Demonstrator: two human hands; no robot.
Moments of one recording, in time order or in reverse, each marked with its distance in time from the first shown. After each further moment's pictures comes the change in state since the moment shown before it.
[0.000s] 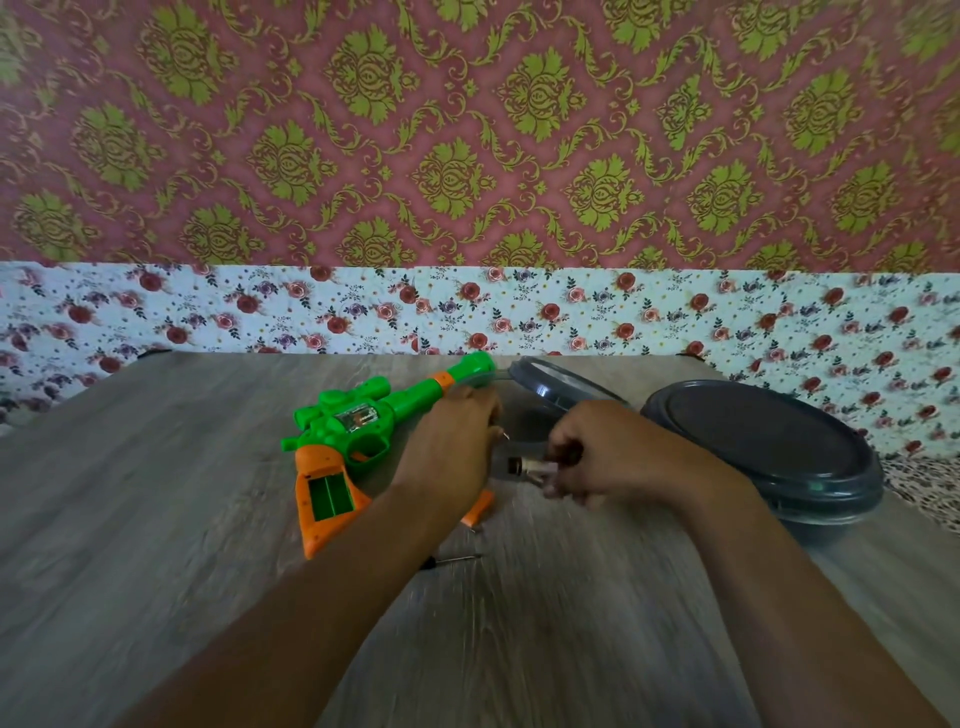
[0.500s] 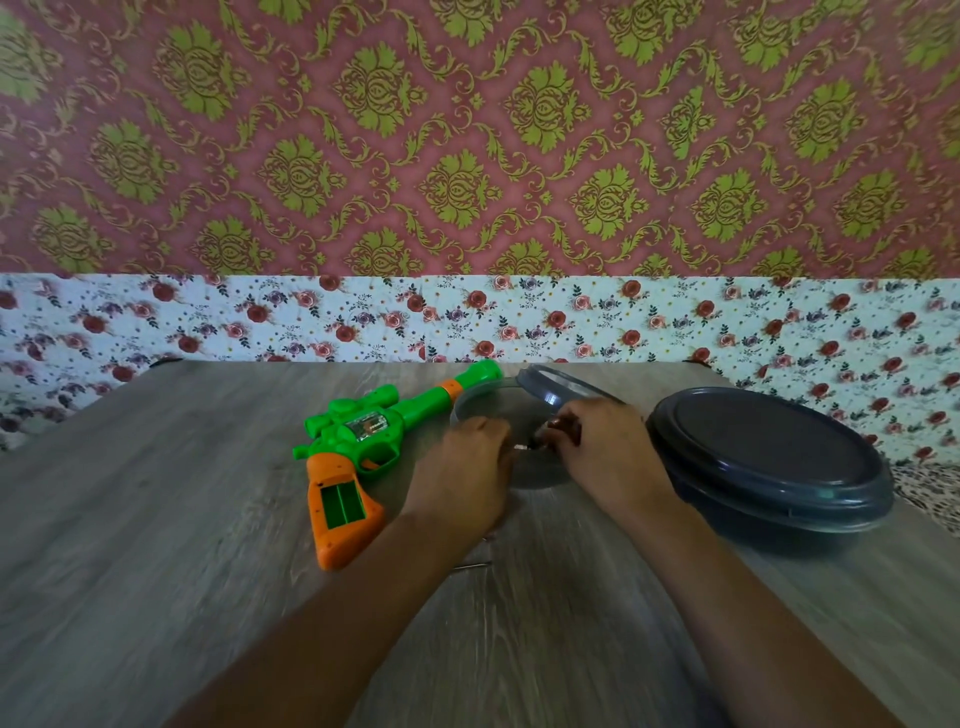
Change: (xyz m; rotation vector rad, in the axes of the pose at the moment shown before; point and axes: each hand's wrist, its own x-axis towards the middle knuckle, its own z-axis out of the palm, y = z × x) left_hand -0.011 -0.006 0.012 0.054 -0.051 -0.003; right_hand 0.035 0.021 0.036 -0.100 0.616 0.052
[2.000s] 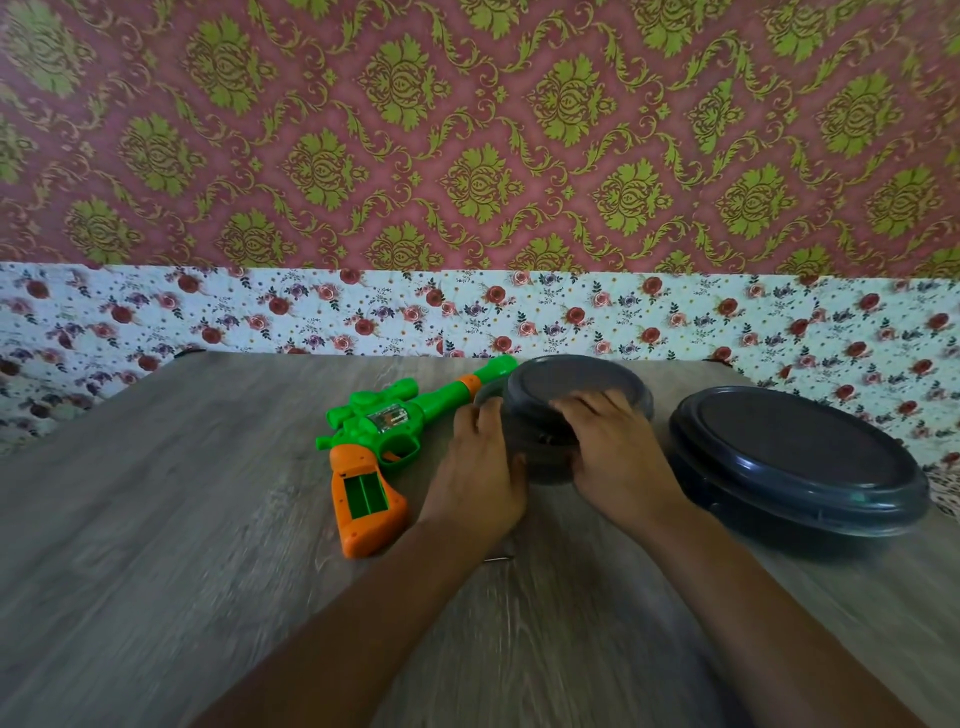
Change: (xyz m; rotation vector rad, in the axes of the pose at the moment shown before) left_hand -0.010 -0.003 0.007 -0.203 0.048 -0.136; right_hand -0.011 -0.011 -0.001 -0.220 -0.105 -0.233
